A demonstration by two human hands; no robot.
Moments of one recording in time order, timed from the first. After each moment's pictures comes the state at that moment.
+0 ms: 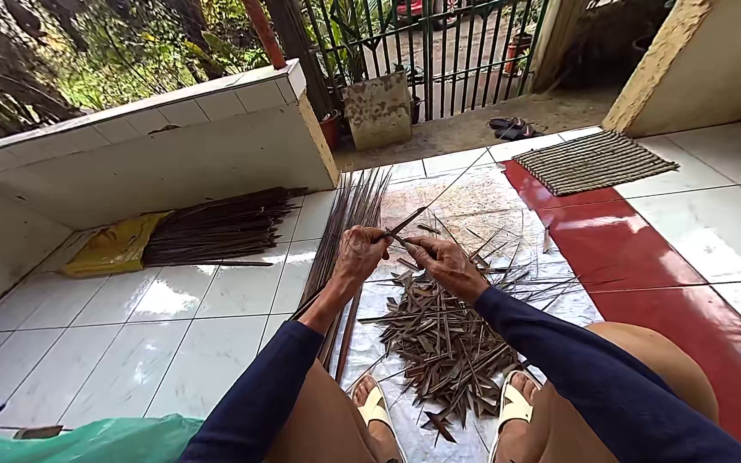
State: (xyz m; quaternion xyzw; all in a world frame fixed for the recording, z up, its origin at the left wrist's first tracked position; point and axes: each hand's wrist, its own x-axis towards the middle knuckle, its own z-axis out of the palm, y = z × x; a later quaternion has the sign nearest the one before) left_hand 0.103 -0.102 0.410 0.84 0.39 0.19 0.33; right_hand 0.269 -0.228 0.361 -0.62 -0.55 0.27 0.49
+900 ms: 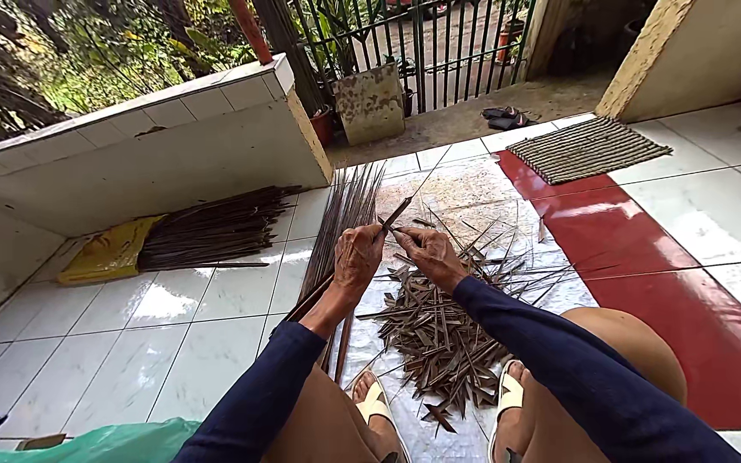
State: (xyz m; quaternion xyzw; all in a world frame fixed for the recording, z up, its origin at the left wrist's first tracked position) left_hand 0.113 -0.114 0.393 0.90 0.36 0.24 0.10; right_hand 0.259 -0.214 0.364 -0.70 -0.50 0.22 0.46
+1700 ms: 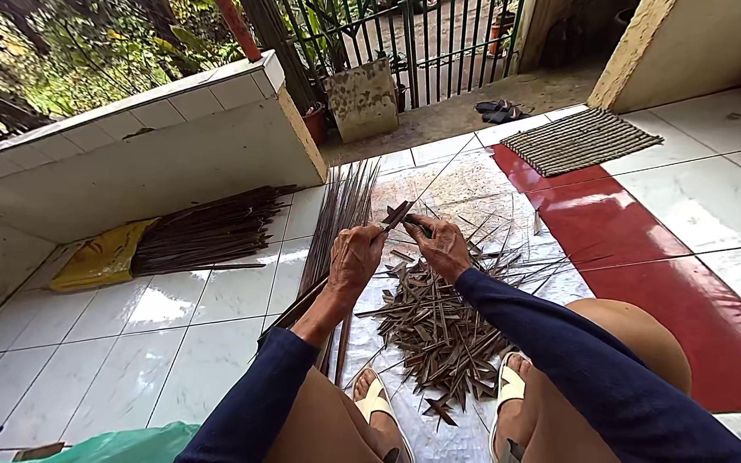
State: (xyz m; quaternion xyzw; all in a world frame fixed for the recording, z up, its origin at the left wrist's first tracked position) left_hand 0.108 -0.123 0.403 0.90 0.36 0.20 0.14; right_hand 0.277 -0.216 0.351 -0.75 -0.47 0.14 0.45
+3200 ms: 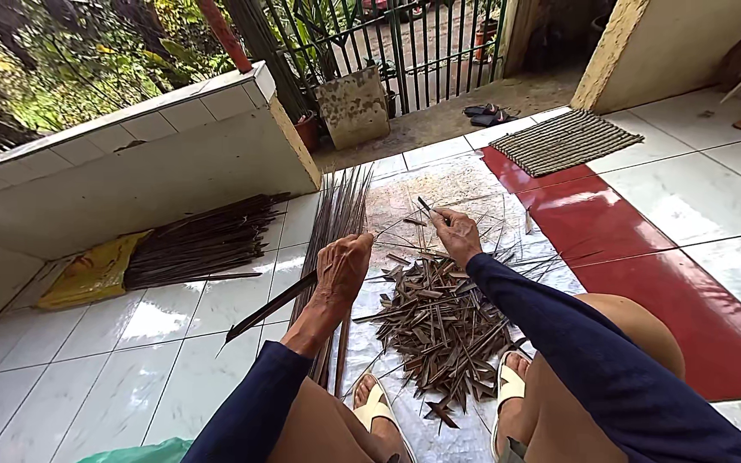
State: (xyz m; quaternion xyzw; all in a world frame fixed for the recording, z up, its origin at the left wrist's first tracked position) left_hand 0.095 -0.129 0.408 0.94 0.31 0.17 -0.04; right_hand 0.332 -0.213 0.329 -0.79 -0.37 0.17 0.47
